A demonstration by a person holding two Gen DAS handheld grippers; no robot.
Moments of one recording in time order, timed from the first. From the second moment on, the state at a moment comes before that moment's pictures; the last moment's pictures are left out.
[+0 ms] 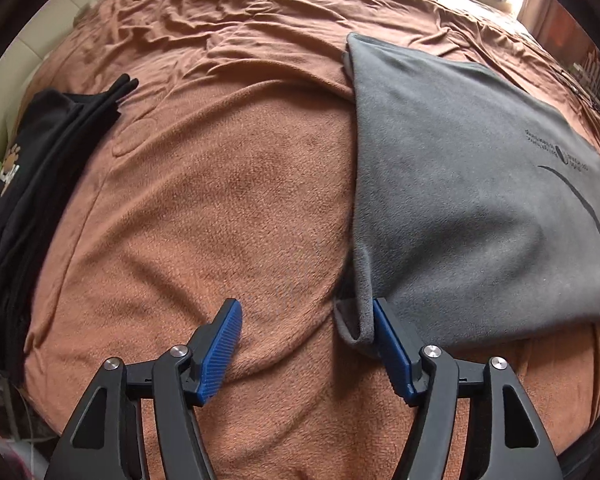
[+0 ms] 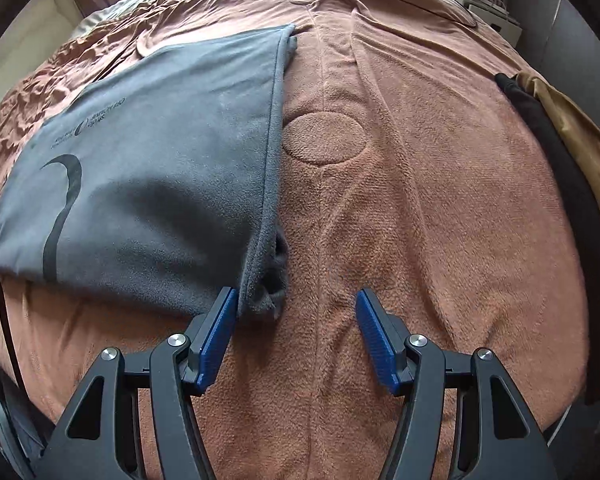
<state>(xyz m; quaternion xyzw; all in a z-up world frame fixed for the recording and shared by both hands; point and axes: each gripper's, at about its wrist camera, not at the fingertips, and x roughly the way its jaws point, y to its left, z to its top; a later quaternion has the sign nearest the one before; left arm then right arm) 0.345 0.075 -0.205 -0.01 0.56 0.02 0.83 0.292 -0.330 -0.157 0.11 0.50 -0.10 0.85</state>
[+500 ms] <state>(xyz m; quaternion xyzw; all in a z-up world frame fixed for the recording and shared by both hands) 0.312 0.105 -0.158 -0.08 0.51 0.01 0.86 0.233 -0.318 -0.127 0.20 0.42 -0.07 0.88</state>
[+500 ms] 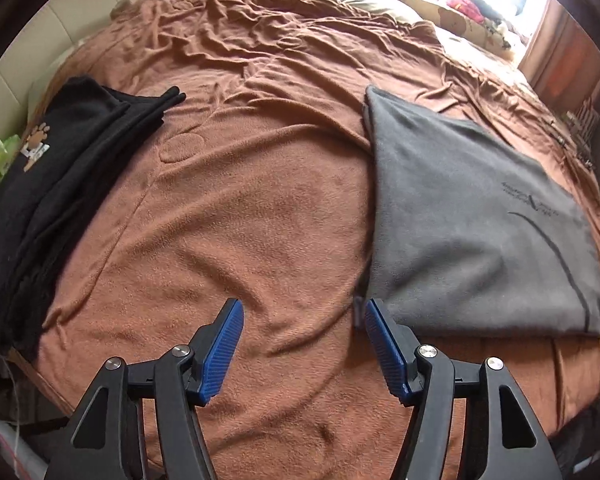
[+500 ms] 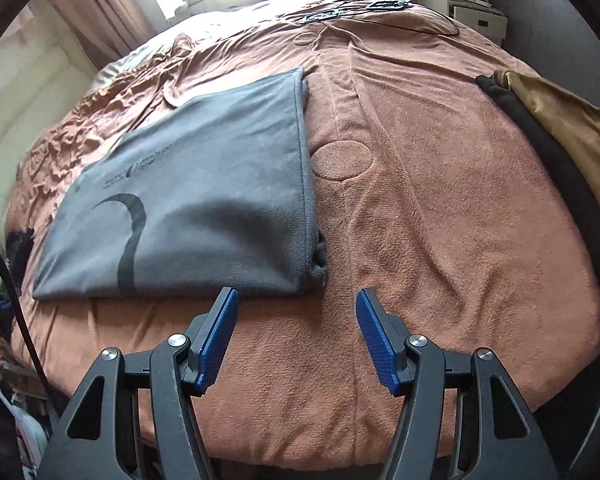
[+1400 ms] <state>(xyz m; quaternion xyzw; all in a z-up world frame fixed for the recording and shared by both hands) 0.313 0.121 -0.223 -0.40 0.49 -0.03 0.77 0.216 -0.373 -0.208 0.49 0.32 -0.04 0.81</state>
